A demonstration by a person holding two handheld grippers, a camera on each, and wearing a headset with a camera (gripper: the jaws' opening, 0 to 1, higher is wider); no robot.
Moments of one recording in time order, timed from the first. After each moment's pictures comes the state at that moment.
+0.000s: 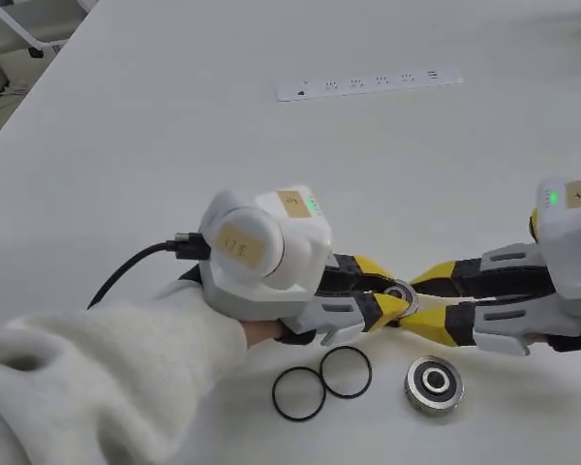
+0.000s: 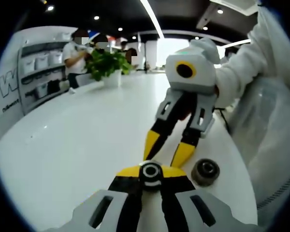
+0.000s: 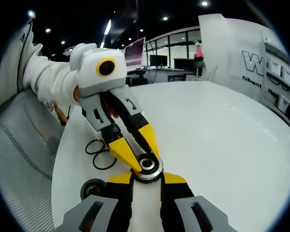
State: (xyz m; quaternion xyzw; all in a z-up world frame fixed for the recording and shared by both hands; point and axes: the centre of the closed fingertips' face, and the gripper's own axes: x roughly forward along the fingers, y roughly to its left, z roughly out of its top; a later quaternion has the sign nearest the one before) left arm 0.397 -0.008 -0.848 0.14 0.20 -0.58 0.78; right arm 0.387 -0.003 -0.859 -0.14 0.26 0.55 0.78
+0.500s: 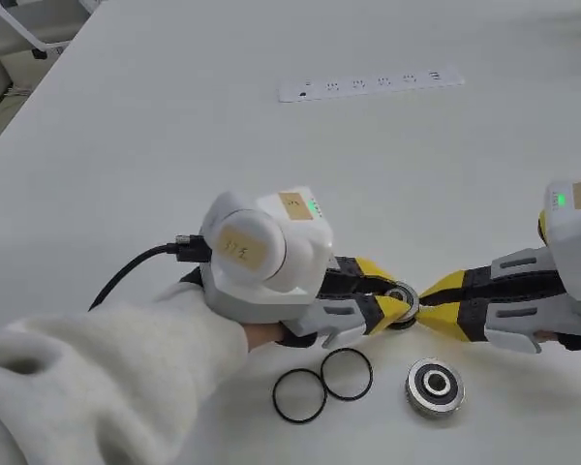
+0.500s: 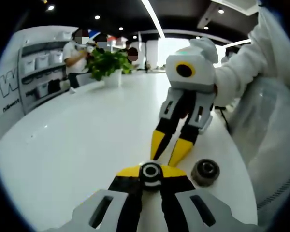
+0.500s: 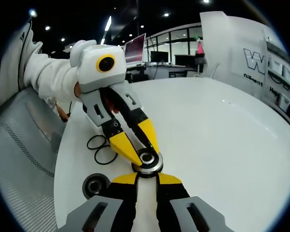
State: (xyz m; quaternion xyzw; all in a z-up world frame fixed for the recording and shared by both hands) left arm 0.397 -0.008 -0.847 0.14 0.20 -0.58 0.78; right arm 0.377 -0.002 -0.859 -0.12 0.28 0.55 0.77
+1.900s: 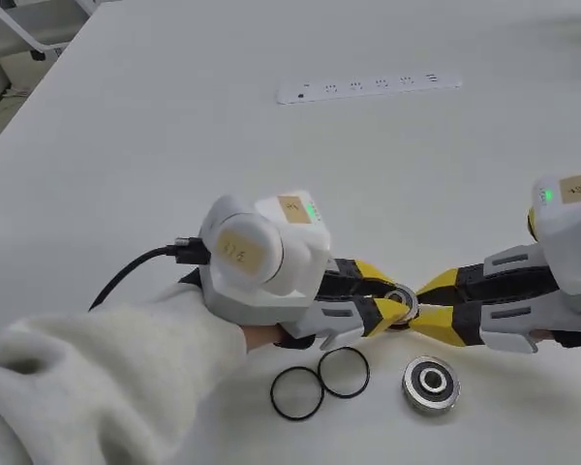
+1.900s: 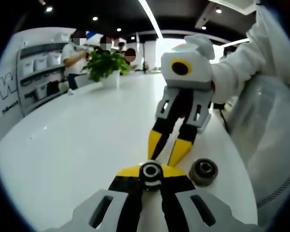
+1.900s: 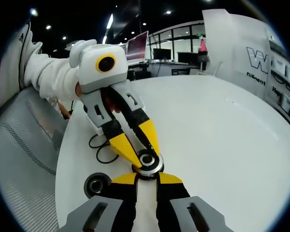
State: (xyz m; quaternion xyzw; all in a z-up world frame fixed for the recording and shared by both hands) left arm 0.393 -0.009 -0.847 0.14 0.19 -0.58 0.78; right arm 0.379 -0.006 -0.861 -0.16 0.29 0.55 0.77
